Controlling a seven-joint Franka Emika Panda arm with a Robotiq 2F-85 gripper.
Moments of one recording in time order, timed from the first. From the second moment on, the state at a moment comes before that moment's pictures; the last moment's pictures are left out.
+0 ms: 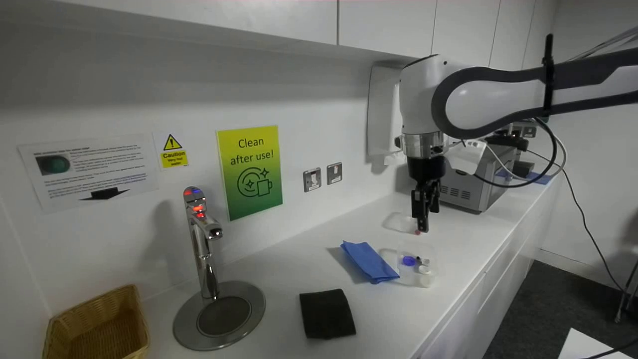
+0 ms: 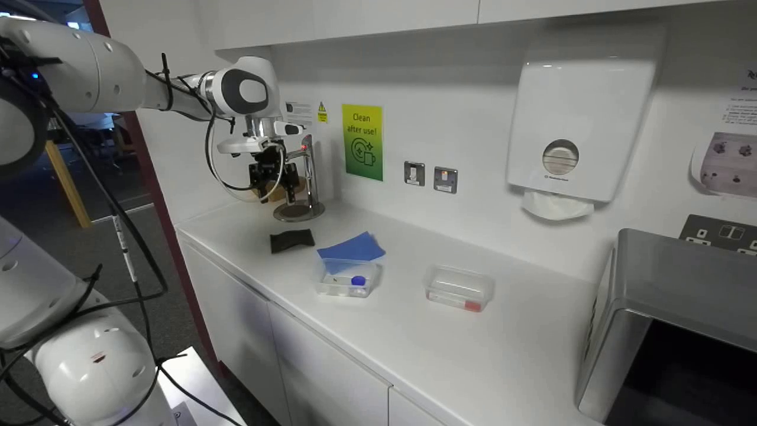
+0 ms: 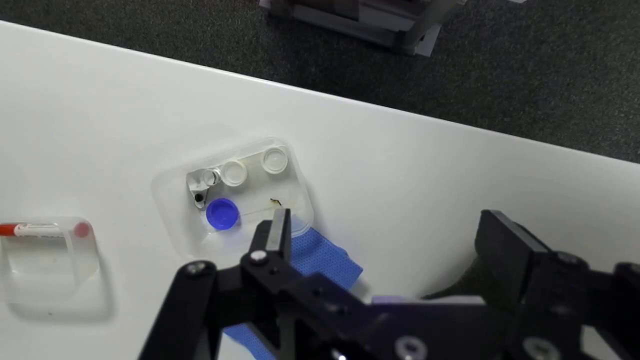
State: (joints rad) arm 0.11 -0.30 0.22 -2.05 -0.05 1.65 0.05
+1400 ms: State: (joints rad) arm 0.10 -0.21 0.18 -2.06 0.07 1.87 0.36
